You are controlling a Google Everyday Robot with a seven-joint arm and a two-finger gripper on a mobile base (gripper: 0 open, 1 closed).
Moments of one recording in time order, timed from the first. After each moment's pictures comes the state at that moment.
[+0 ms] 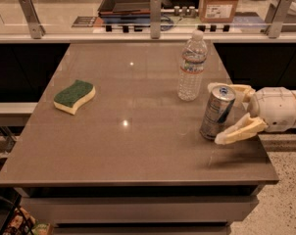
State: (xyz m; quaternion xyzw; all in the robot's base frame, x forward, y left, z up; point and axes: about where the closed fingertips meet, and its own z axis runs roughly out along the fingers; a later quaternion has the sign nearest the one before) arm 0.475 -0.158 0.889 -0.53 0.54 0.40 0.52
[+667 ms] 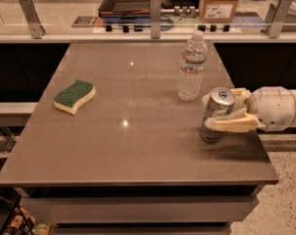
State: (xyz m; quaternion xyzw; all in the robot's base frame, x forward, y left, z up) arm 0.475 -0.153 0.890 -0.53 0.54 0.40 0.52
